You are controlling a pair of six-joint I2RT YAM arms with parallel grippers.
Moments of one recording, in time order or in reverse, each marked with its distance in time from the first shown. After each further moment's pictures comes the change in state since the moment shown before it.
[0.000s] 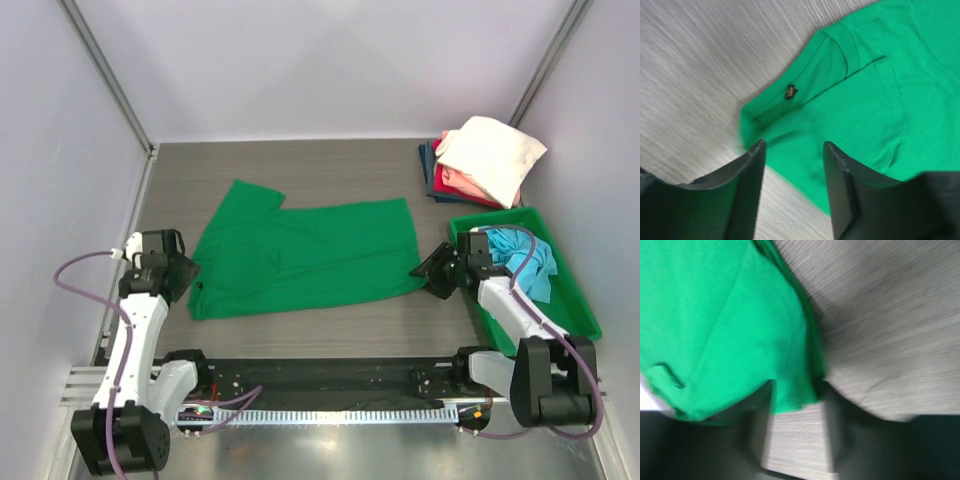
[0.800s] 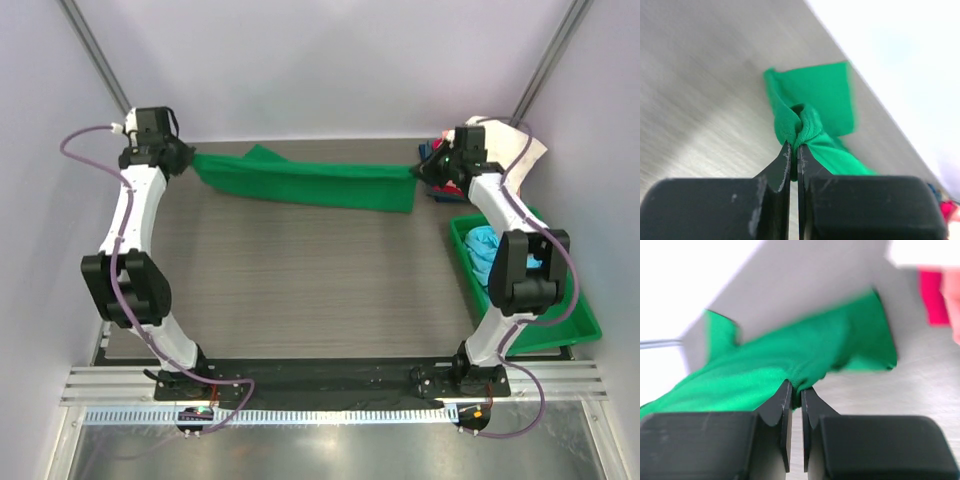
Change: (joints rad) left arm -0.010 0.818 0.932 0.166 0.097 0.045; right arm -0.001 0.624 0.880 0.035 0.014 -0.050
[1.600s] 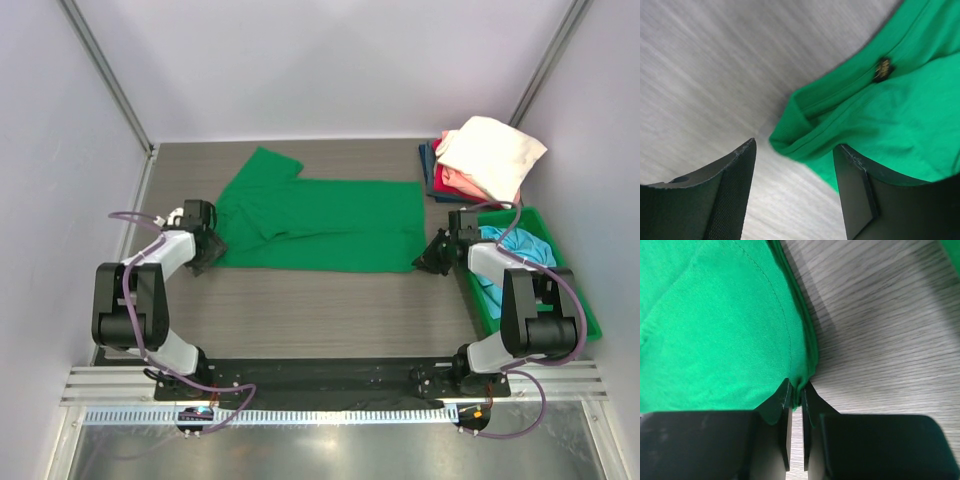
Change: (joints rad) left arm -0.096 -0.182 -0.822 0.191 -0.132 0.007; right arm -0.005 -0.291 -0.715 0.092 0.012 -0.083
